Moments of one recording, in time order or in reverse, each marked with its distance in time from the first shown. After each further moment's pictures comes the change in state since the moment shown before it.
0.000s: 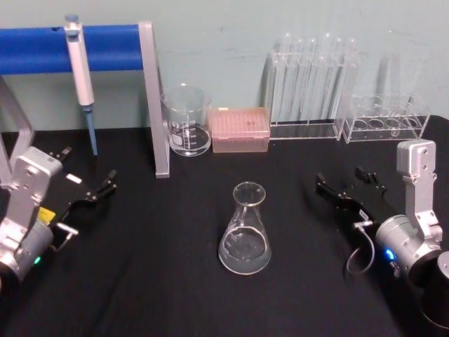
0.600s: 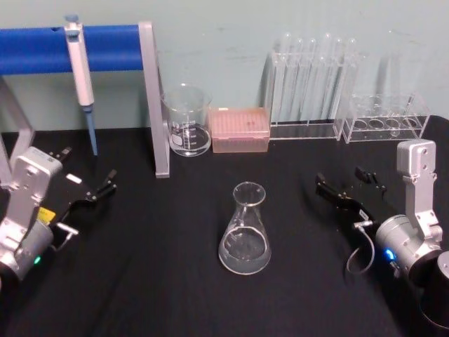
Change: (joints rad) left arm 0.000 0.000 0.000 0.000 0.000 0.000 0.000; right arm 0.000 0.000 0.000 0.000 0.000 0.000 0.000
